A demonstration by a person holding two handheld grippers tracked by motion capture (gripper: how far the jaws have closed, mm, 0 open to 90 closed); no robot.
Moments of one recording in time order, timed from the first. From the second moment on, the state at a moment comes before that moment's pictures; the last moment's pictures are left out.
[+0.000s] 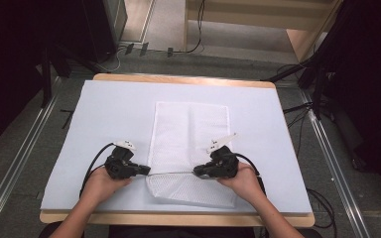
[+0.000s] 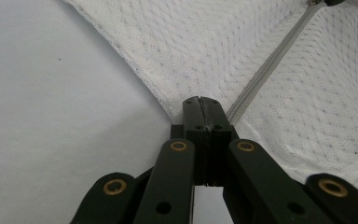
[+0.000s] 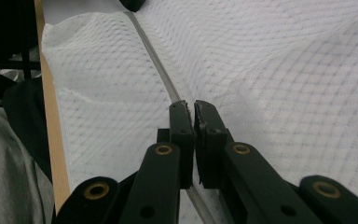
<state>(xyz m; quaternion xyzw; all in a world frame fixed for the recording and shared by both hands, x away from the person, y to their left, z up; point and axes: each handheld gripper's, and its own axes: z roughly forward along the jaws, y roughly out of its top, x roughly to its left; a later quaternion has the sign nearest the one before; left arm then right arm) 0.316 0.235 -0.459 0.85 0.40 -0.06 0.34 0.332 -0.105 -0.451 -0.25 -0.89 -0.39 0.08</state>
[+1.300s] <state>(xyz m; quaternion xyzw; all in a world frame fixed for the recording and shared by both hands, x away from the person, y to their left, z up) 0.316 0.236 -0.460 0.85 0.40 -0.06 0.34 0.329 -0.153 -0.450 -0.26 -0.88 -0.39 0.05</state>
